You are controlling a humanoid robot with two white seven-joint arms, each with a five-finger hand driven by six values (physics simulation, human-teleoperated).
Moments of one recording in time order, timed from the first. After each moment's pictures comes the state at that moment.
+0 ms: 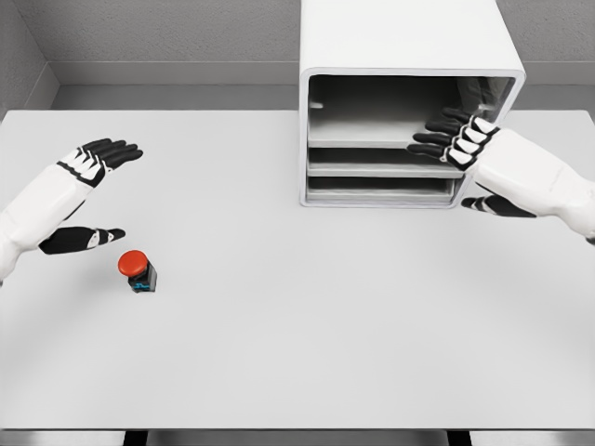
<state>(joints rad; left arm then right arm) 0.04 0.58 0.11 -1.75 -0.38 -0.61 -0.25 -0.24 -0.88 0.25 -1.75 0.45 -0.61 0.11</state>
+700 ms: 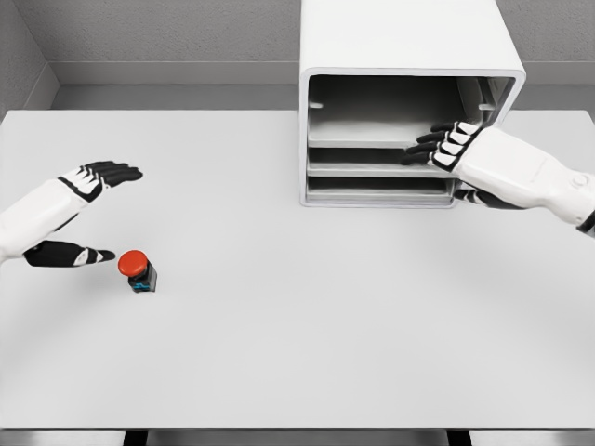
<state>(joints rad) 0.04 0.58 0.20 -1.75 -0.16 -0.61 -0.58 -0.33 -0.85 0.30 -1.70 0.49 -0.61 0.23</state>
